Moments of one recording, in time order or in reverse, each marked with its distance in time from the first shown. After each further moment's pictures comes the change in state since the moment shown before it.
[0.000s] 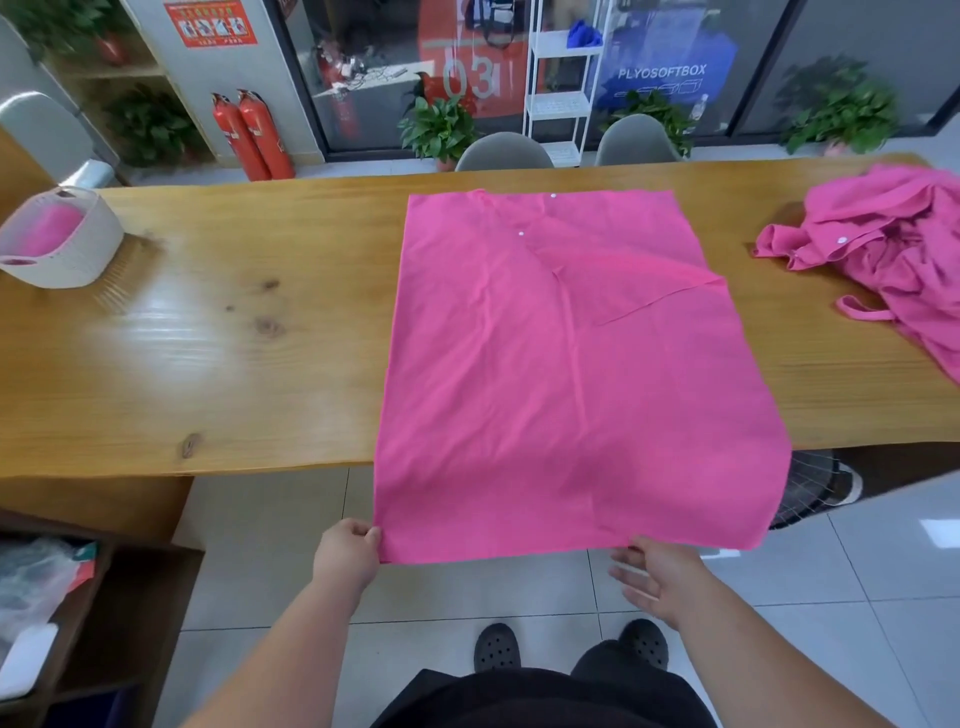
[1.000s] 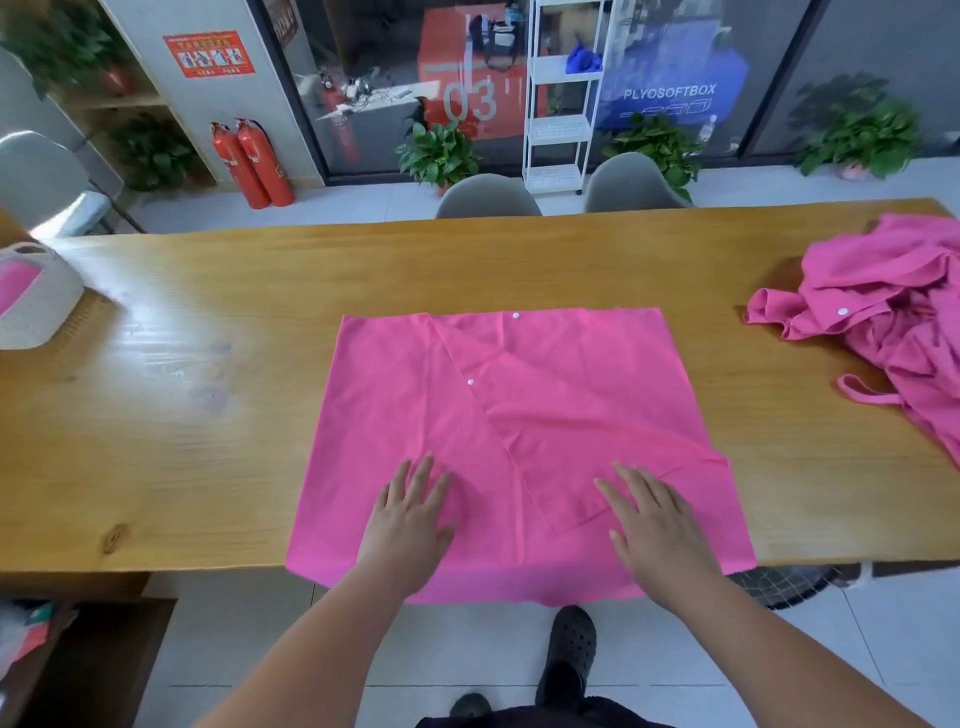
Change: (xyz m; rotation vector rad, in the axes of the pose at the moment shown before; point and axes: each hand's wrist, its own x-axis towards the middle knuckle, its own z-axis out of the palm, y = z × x) left_hand 0.013 0.204 0.072 0.871 0.015 0.797; right_hand 0.084 -0.173 -0.032 -1.617 0.217 -1.257
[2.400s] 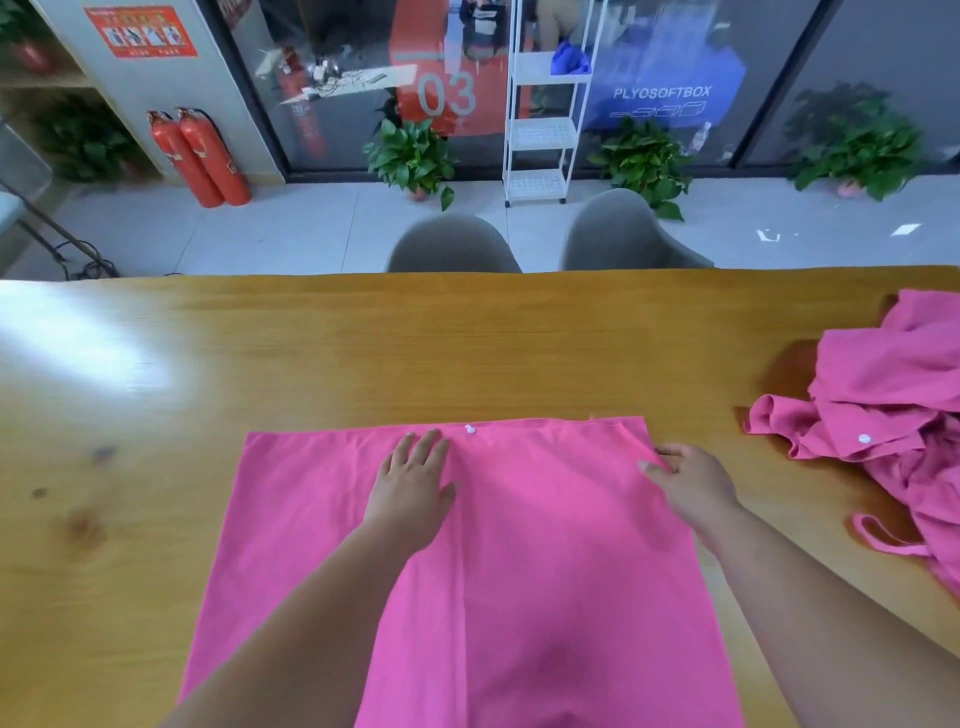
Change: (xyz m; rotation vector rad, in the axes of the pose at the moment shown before) left_hand 0.266 0.034 -0.087 -0.208 -0.016 -0.020; right_hand 0.255 0.162 -0.079 0.840 0.015 0.672
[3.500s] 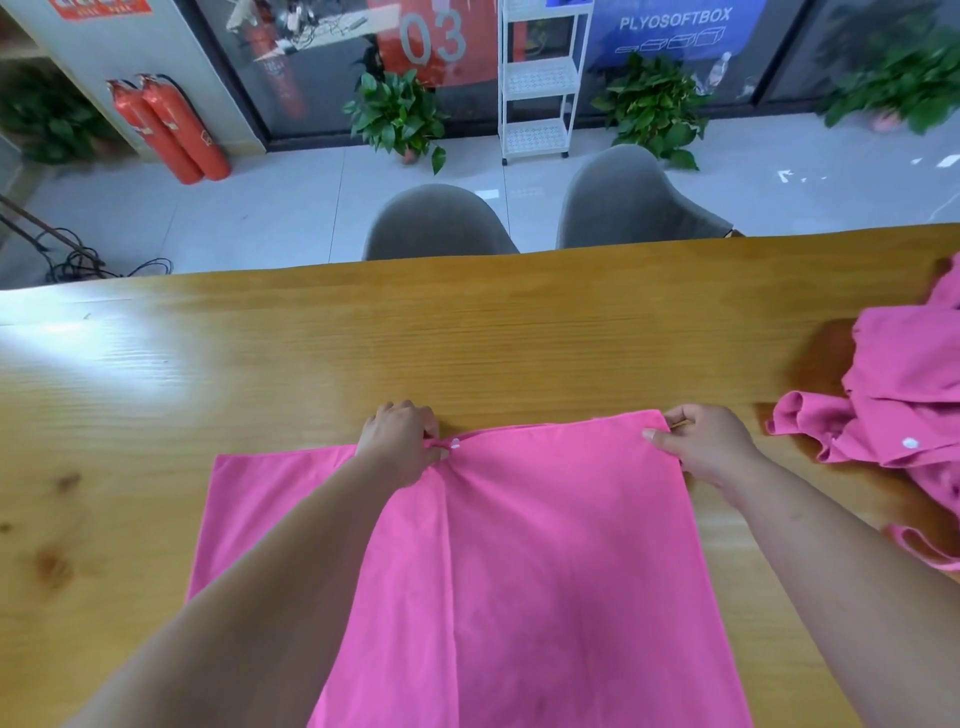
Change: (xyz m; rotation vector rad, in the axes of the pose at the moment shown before) left_hand 0.108 -0.008 -0.032 -0.033 -0.074 -0.077; right_hand 0.080 -0.017 -0.017 0.066 -0.145 0.002
